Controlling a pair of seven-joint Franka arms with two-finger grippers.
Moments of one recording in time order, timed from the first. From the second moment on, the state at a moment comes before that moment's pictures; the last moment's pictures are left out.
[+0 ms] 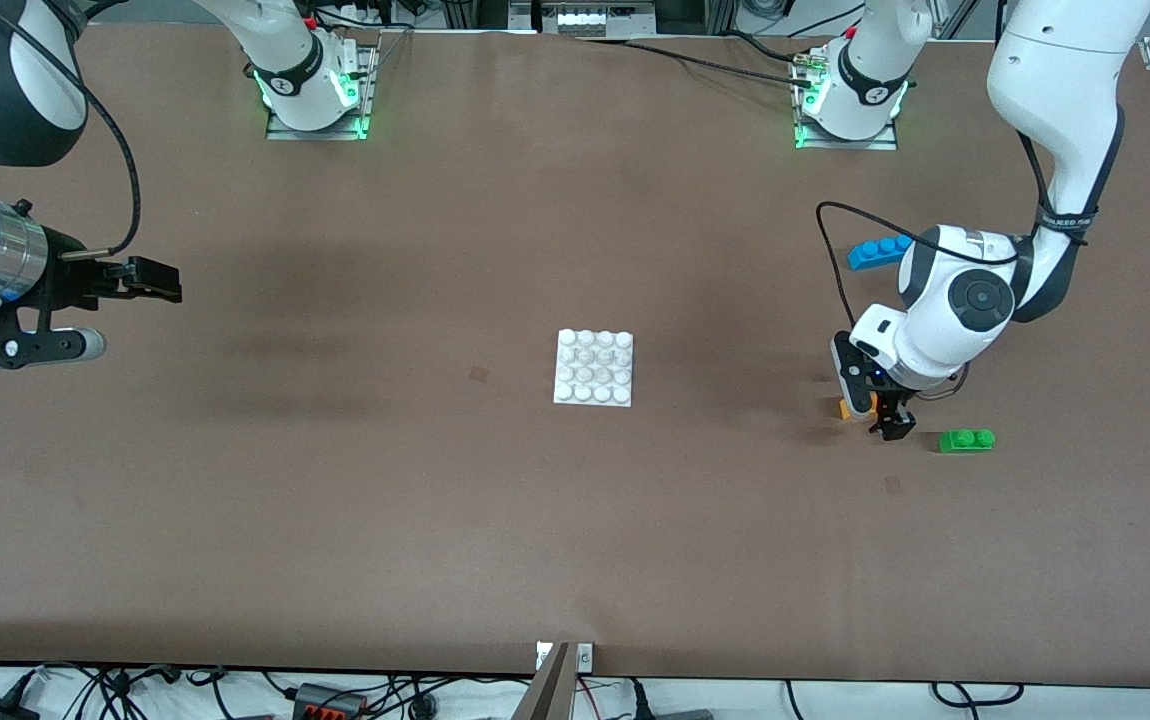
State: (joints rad) left arm 0.01 0.48 -0.11 -2.07 0.16 2.62 1.20; right arm 0.14 0.29 -0.07 -1.37 0.00 1.47 -0.05
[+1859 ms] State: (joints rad) left arm 0.04 0.52 -0.14 -2.04 0.16 2.60 1.20; right arm -0.07 0.00 -0.02 -1.70 0.00 1.66 -0.14
